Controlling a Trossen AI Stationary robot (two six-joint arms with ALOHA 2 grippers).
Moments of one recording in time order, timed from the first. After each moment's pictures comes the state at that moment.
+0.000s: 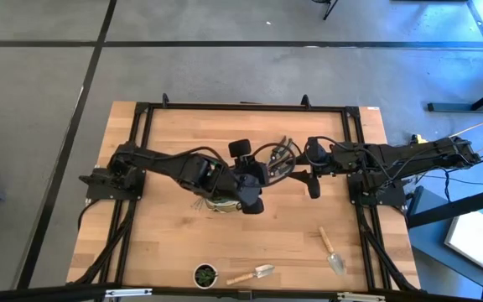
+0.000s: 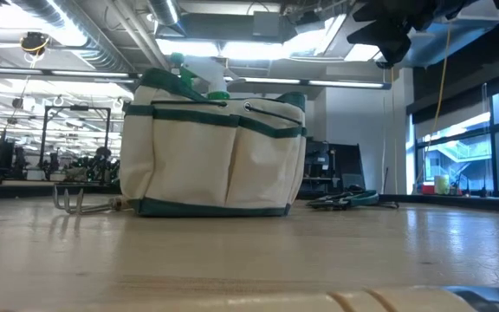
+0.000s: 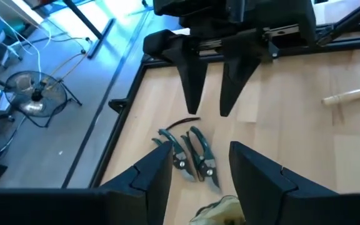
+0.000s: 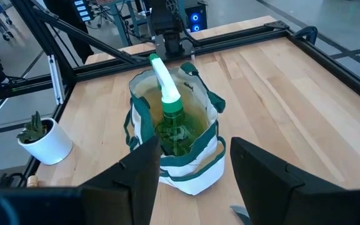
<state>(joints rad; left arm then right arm) -0.31 1.96 2.25 -1.06 -0.70 -0.12 0.12 0.90 0.70 -0.18 0.14 0.27</state>
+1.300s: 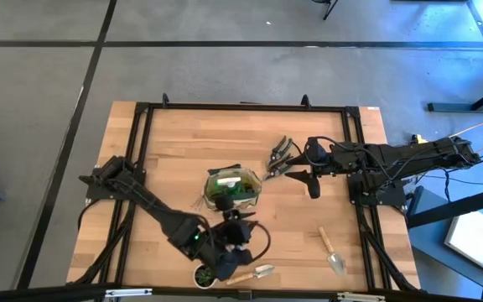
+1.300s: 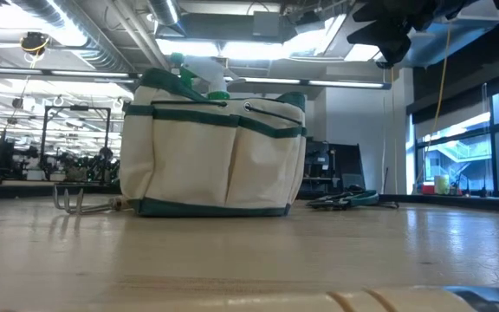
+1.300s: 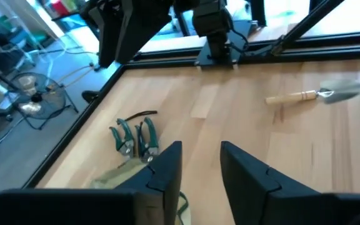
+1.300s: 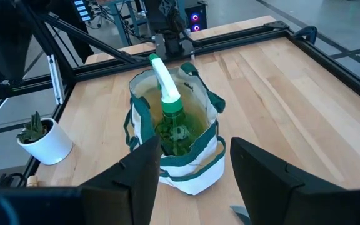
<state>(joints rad) -0.62 1.95 1.82 -0.72 -1.01 -0.46 0.12 0.90 0.70 -0.18 0.14 0.27</state>
